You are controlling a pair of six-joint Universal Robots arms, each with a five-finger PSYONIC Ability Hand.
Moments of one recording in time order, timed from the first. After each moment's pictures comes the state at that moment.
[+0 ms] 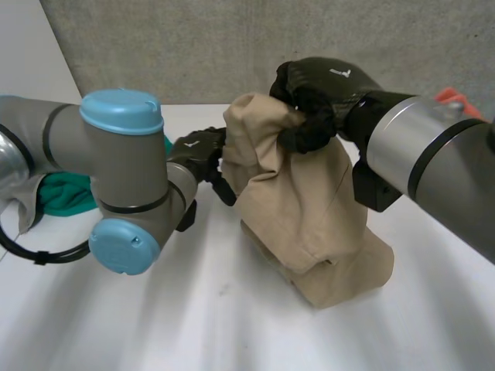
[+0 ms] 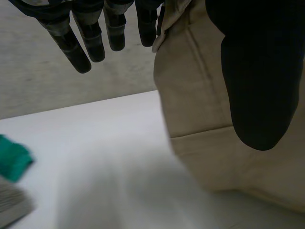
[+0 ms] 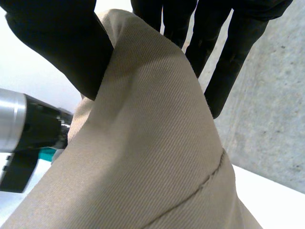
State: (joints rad) left arm 4.09 -2.24 -1.03 3.00 -1.66 2.96; right arm 2.19 -1.36 1.11 0.38 1.43 3.25; left_hand 0.21 0.21 0.21 0.20 0.05; right_hand 1.10 1.17 1.19 1.20 1.00
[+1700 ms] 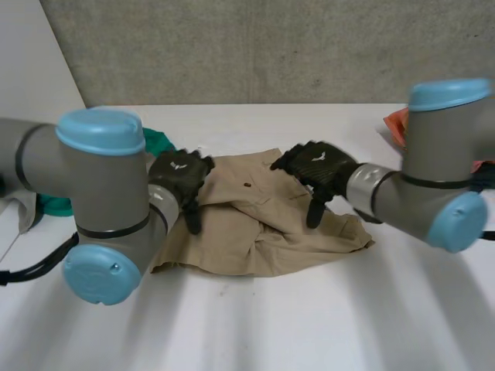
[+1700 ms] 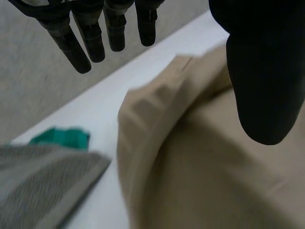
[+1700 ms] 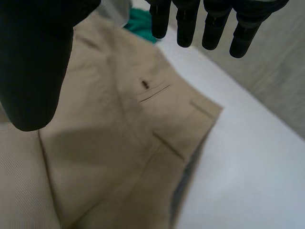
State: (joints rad) left arm 4.13 -2.13 -1.27 3.03 -1.74 3.38; right arm 2.01 -0.85 1.00 0.31 1.18 2.68; left_hand 0.20 0.21 0.21 0.20 0.05; right_hand 0.22 0.21 0.21 0.21 0.05
